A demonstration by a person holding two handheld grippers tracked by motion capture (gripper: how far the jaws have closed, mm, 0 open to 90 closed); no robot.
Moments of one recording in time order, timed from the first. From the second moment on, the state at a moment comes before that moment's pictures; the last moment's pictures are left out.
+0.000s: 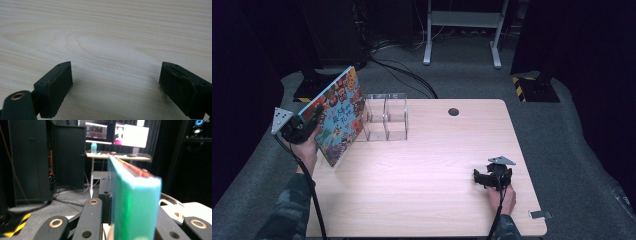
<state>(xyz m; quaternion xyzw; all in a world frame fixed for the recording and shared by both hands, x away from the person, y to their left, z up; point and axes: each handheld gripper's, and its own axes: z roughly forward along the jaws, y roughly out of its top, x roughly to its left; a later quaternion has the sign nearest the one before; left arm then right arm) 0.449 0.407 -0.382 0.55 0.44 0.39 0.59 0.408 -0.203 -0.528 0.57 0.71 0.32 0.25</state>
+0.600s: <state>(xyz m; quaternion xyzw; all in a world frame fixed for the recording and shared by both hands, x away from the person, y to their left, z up) 0.444 0.416 -0.373 0.58 0.49 0.35 0.55 0.408 -0.202 -0.528 0.58 0.71 0.32 0.25</state>
